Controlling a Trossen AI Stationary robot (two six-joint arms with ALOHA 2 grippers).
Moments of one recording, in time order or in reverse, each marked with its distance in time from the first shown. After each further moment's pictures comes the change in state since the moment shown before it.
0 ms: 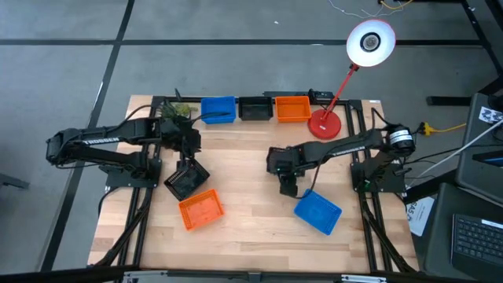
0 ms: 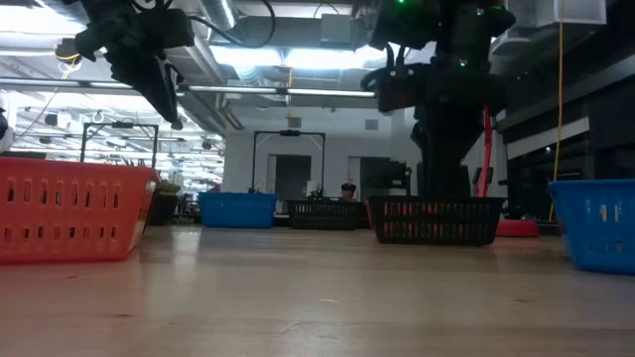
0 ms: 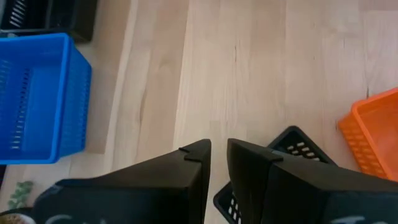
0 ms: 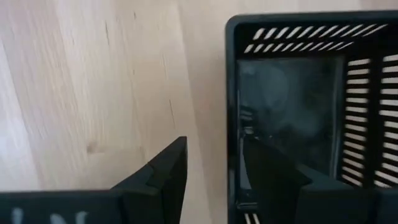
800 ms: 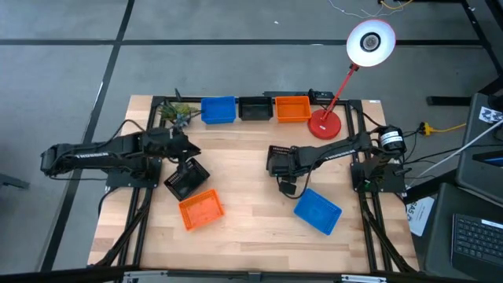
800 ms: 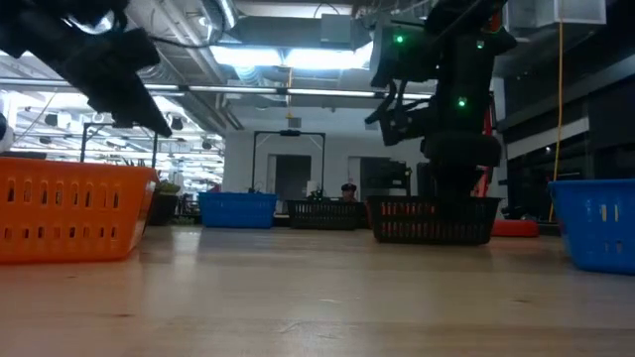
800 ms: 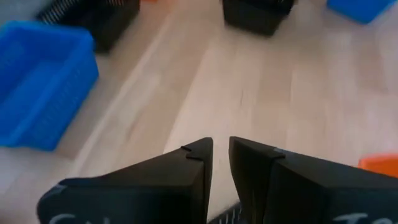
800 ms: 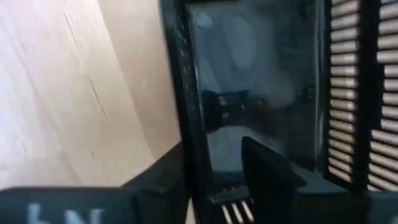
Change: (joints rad) left arm -0.024 -0.399 -0.425 0.397 -0.028 -0.263; right arm 0.014 0.090 -0.033 -0.022 0.169 0.130
